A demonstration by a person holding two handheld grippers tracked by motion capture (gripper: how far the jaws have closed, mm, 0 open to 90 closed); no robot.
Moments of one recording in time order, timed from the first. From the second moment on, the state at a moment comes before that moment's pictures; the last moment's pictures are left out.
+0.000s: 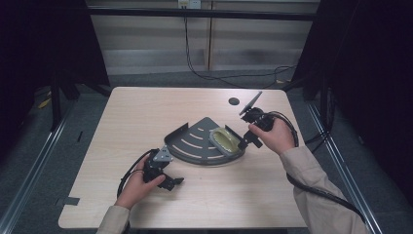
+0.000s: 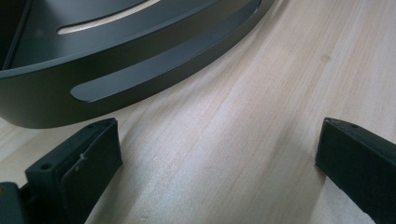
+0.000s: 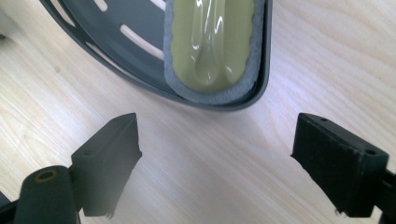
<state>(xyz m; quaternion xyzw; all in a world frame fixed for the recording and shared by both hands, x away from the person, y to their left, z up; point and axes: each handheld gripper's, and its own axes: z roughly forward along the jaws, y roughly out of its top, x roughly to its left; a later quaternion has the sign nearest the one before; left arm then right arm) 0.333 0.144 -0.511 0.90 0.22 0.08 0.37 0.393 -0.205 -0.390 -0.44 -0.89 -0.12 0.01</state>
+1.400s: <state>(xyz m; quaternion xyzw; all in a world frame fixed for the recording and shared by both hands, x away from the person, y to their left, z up) 0.333 0.144 -0.512 0.90 0.22 0.07 0.37 0.334 -0.254 -0.437 -0.42 -0.90 -0.13 0.03</state>
